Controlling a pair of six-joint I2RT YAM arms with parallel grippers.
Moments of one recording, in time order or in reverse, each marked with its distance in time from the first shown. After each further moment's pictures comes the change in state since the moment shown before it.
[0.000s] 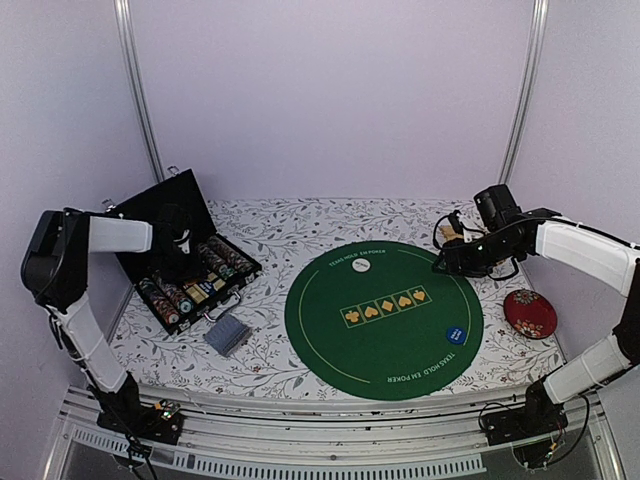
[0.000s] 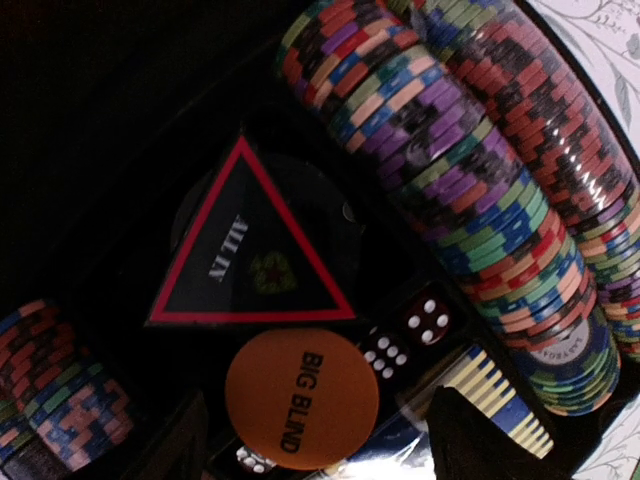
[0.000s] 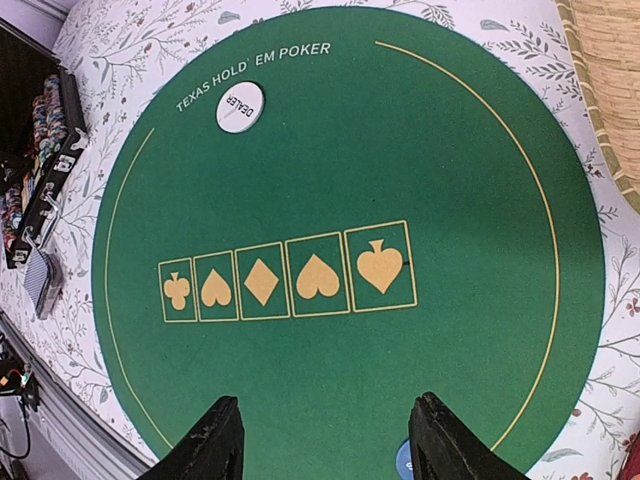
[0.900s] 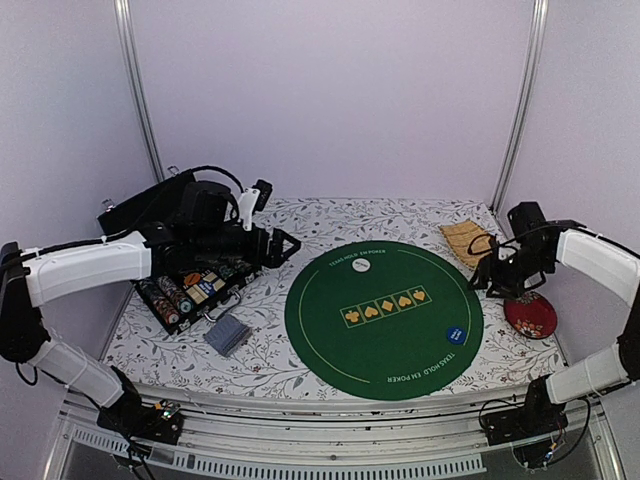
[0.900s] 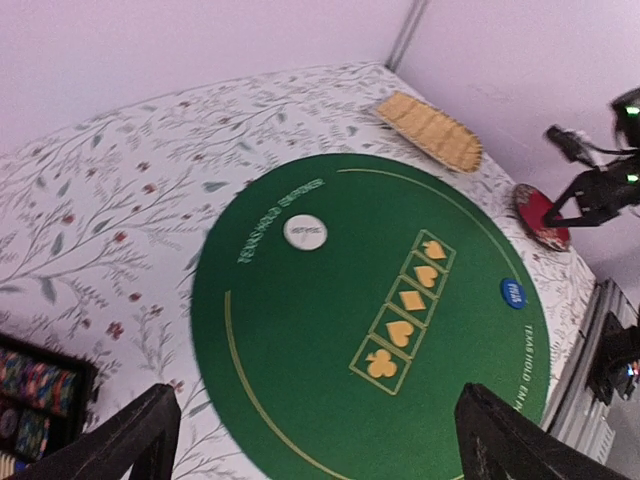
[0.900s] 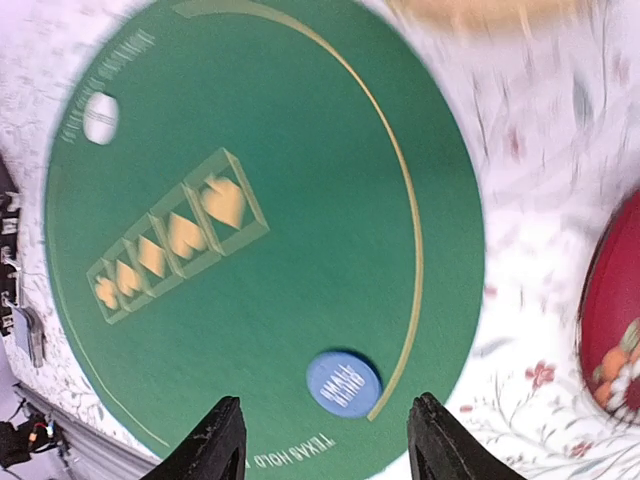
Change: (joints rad) left arm -0.577 -0.350 -0.022 0.340 0.210 0.006; right arm -0.237 -0.075 -0.138 -0.184 -0.026 0.074
